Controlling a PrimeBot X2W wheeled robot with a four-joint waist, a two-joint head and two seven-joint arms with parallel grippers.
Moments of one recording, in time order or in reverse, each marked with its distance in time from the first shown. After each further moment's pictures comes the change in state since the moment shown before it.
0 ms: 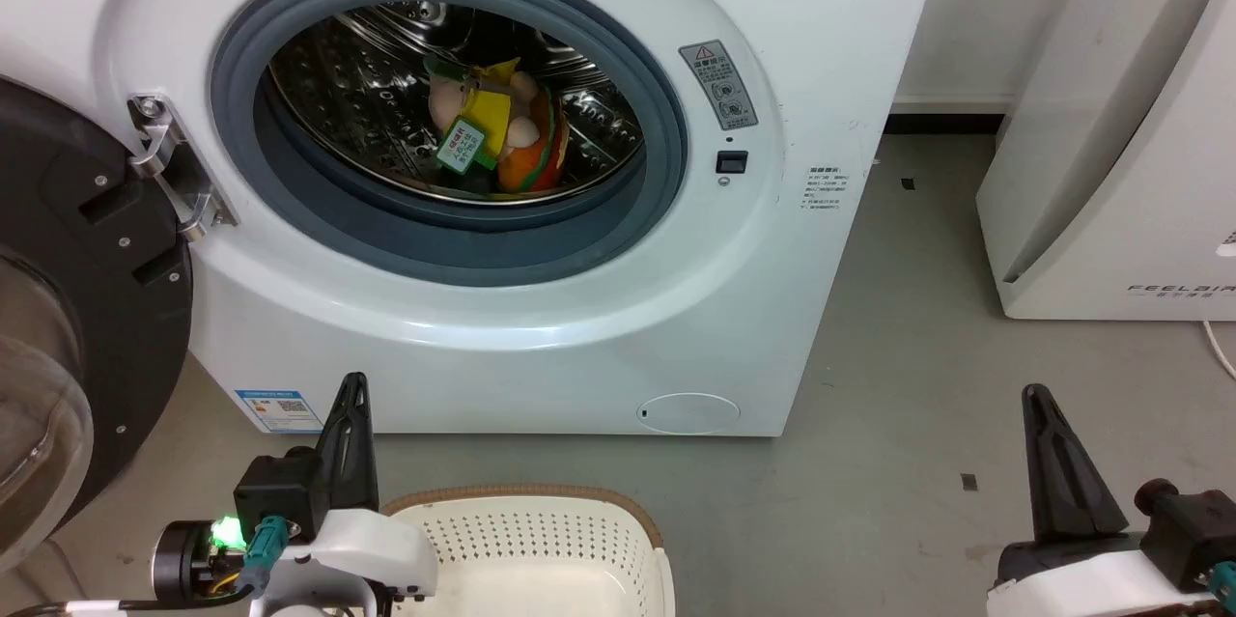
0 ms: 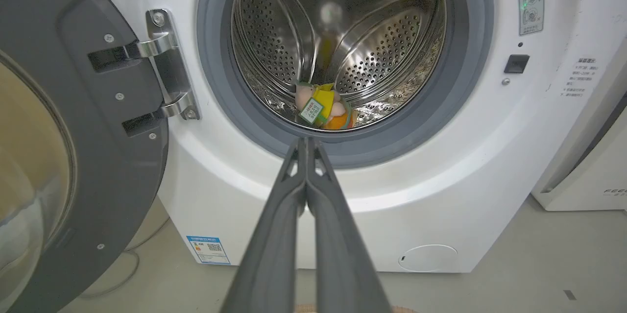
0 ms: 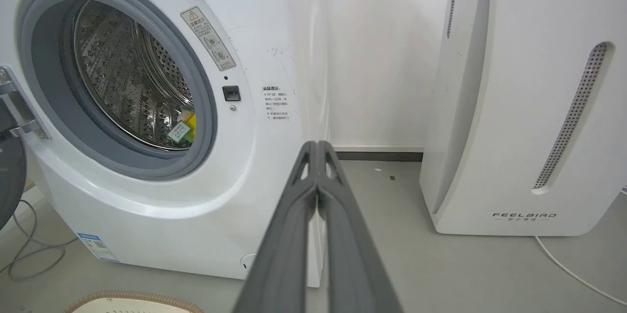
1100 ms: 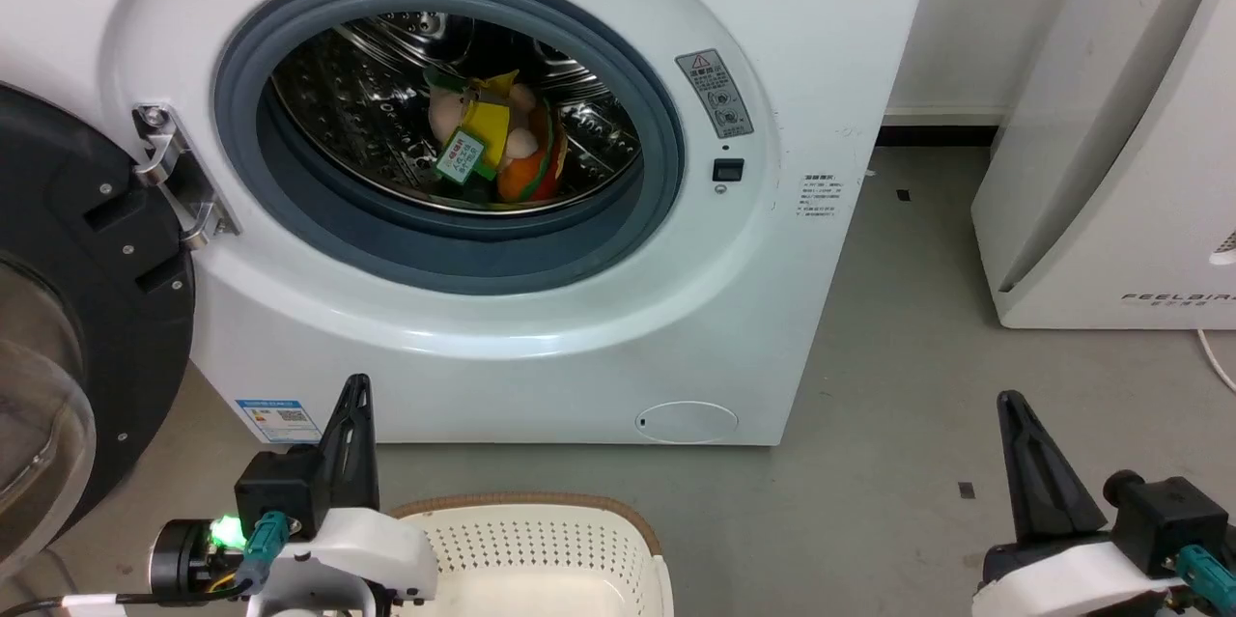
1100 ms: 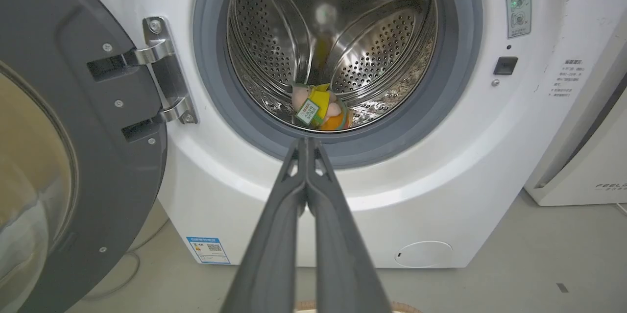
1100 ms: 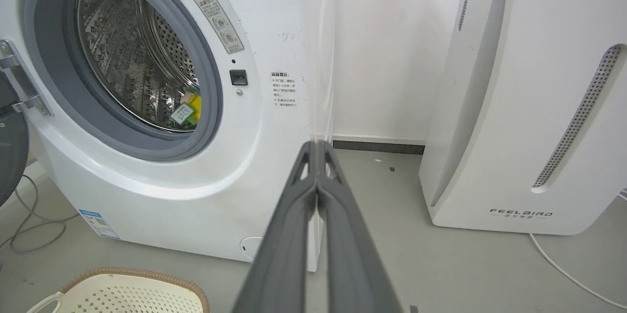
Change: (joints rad) left arm 0.020 -0.001 -0.001 -0.056 0.010 -0.012 0.064; right arm -0.005 0.000 0.021 0.000 -0.041 0.000 0.066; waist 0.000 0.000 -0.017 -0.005
